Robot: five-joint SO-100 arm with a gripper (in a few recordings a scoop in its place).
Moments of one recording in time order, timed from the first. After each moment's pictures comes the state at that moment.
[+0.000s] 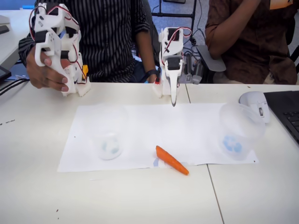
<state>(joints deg) -0.5 181.1 155.8 58.9 13.4</state>
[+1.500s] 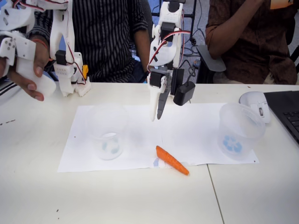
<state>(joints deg) 12.6 115.7 112.9 62.1 28.3</state>
